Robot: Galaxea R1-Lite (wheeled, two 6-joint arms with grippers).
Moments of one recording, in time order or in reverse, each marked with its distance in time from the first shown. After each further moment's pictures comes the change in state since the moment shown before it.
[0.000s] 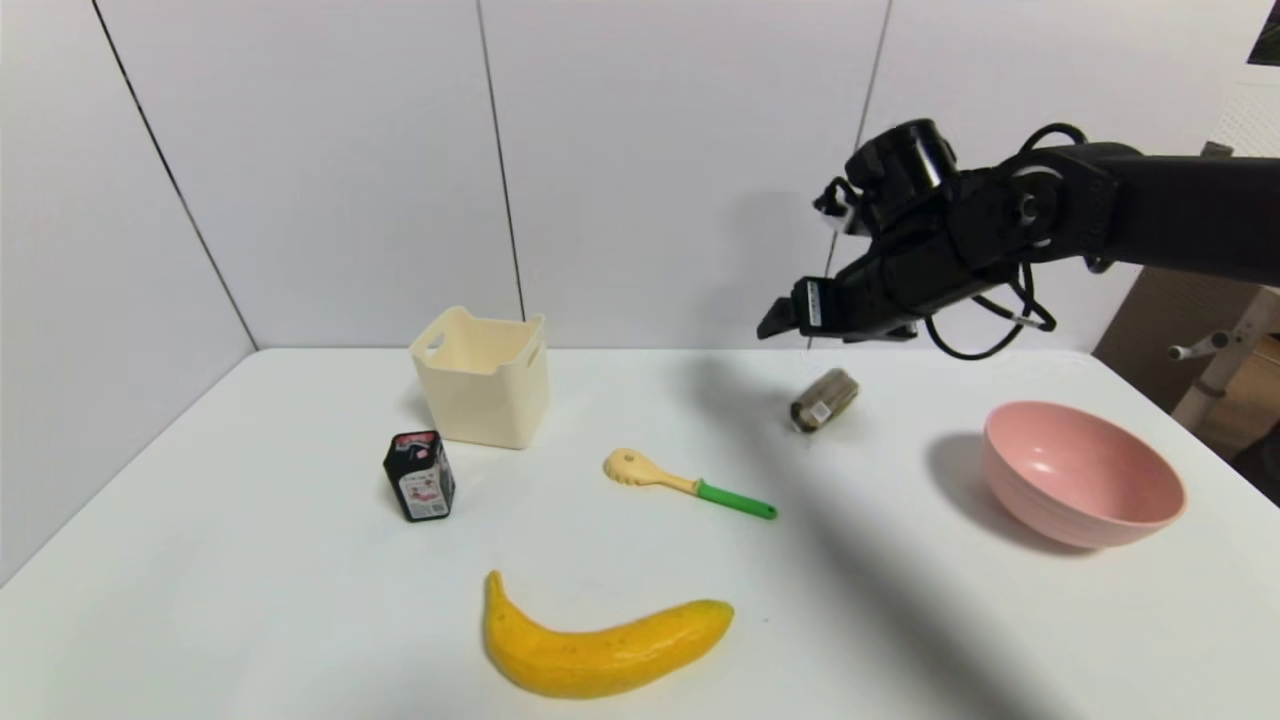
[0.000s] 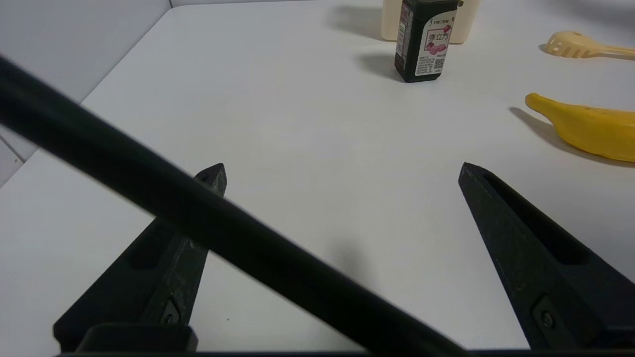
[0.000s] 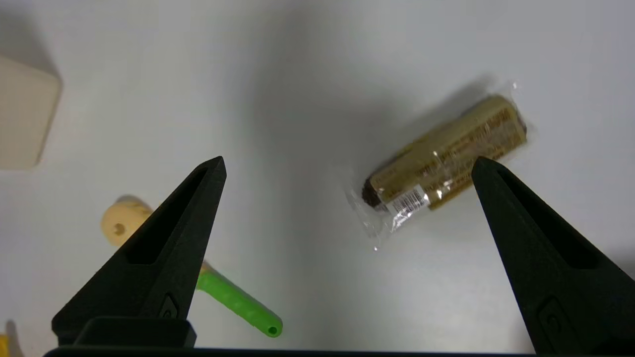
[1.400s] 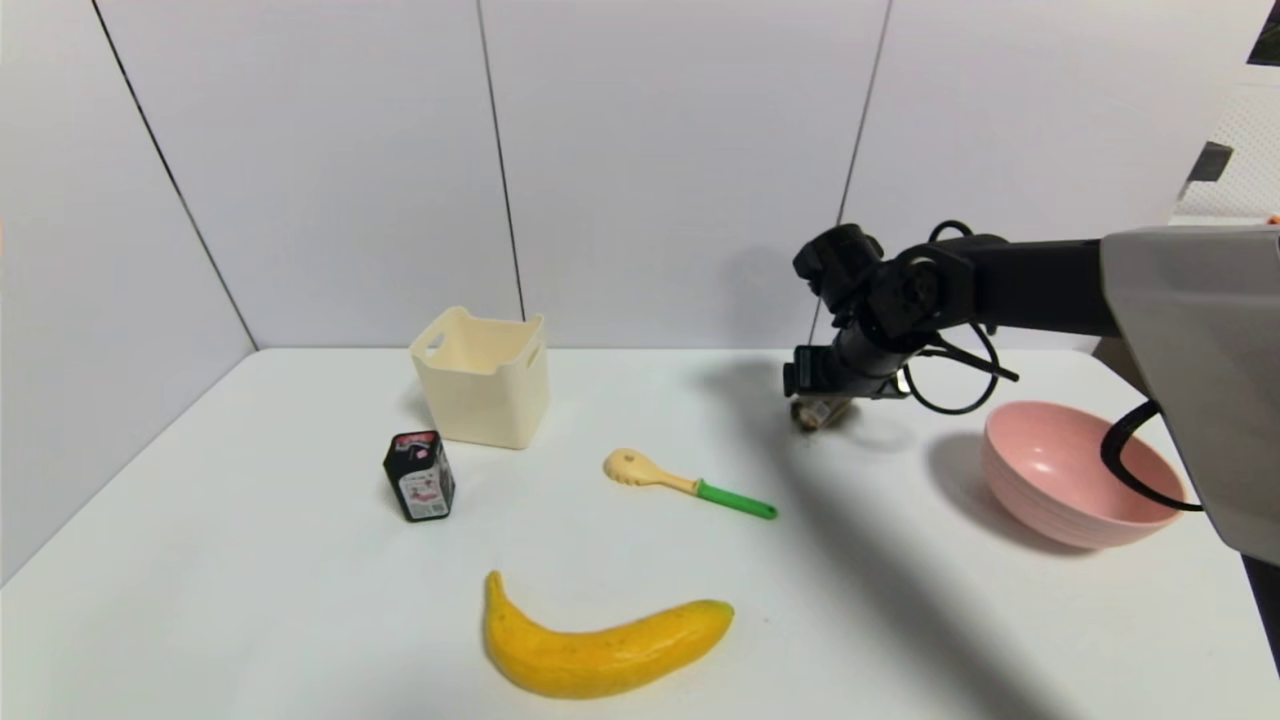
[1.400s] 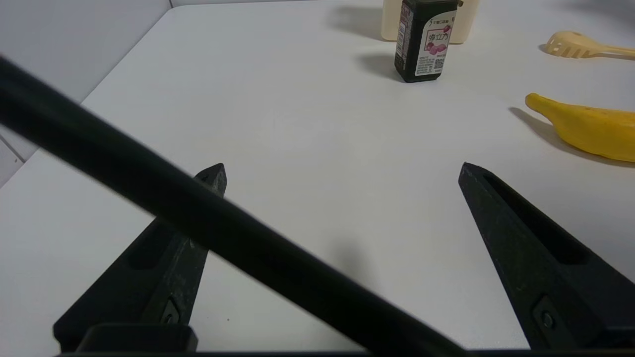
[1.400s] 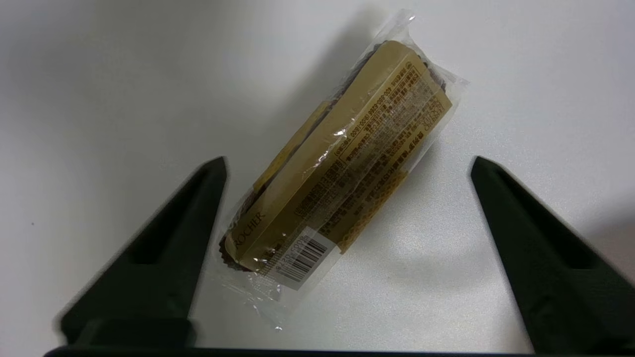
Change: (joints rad) left arm 0.000 0.000 0.000 0.000 0.000 0.000; right arm -0.009 0.179 0.003 0.009 -0.292 0.104
